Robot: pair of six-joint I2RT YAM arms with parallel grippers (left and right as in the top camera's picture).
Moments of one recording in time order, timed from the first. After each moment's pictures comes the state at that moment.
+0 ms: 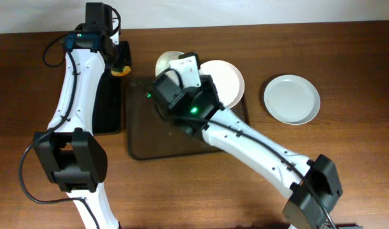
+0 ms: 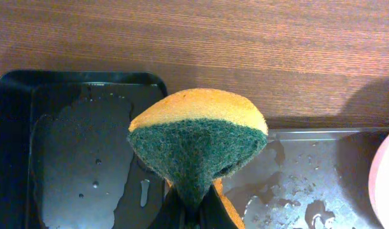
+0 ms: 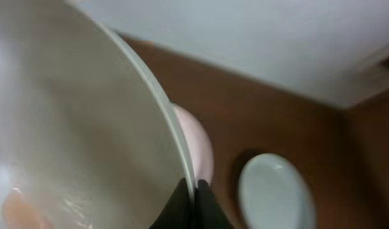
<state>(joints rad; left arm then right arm) -0.05 2.09 2.02 -1.00 -0.04 -0.11 0.85 1.87 1.70 -0.81 0.98 0.37</state>
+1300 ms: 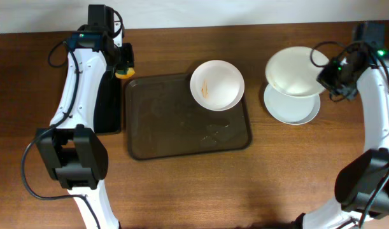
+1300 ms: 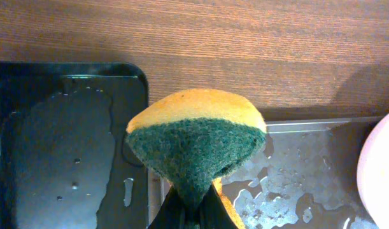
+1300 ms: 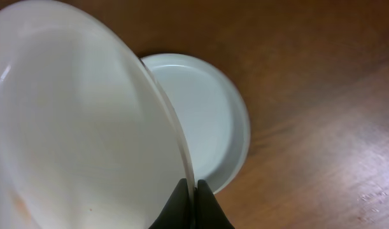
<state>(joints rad) -0.05 2.12 2.02 -1.01 0.02 -0.11 -0.30 1.83 1.67 -1.07 -0.03 0.45</state>
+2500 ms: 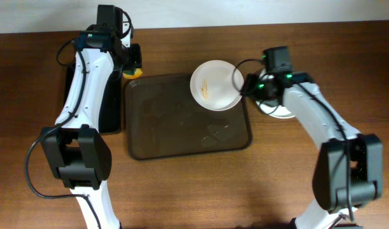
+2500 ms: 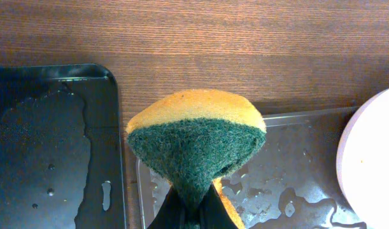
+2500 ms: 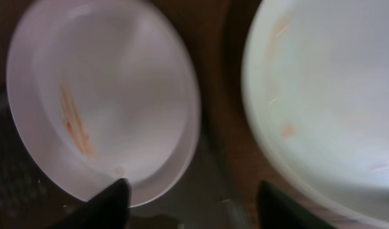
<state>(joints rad) -0.09 2.12 2.02 -1.00 0.04 -0.11 0.17 1.85 1.34 -0.60 -0.13 0.54</state>
